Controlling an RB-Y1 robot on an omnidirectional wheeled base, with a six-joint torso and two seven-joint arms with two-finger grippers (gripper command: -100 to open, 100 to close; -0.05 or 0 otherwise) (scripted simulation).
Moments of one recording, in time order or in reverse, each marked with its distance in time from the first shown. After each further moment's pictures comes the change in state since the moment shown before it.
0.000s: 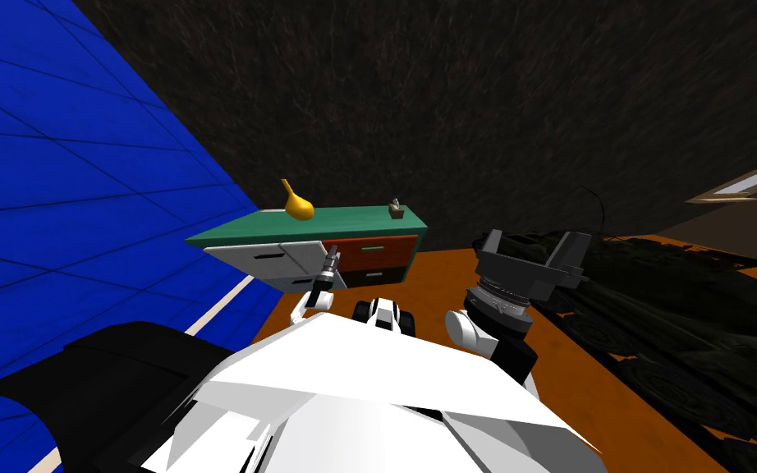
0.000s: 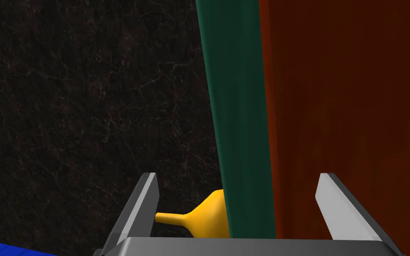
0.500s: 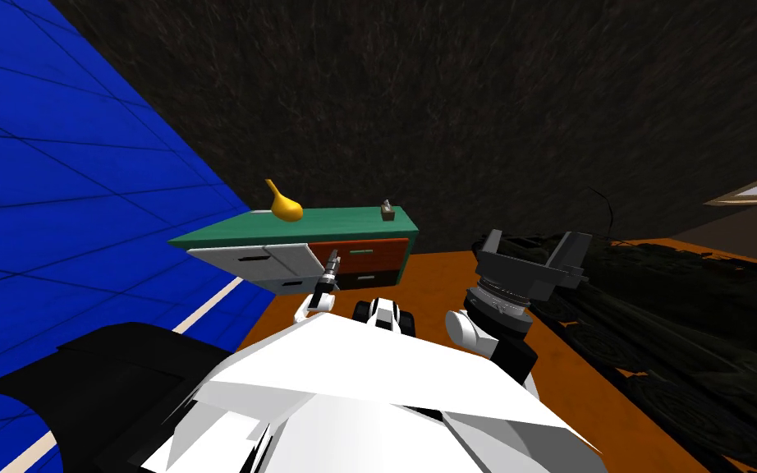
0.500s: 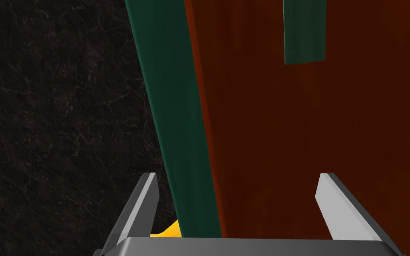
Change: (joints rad) left arm -0.035 -0.020 0.018 0.135 0.013 -0.016 -0.004; right arm 0.000 0.000 0.000 0.000 0.000 0.000 0.000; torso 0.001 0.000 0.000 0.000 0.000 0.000
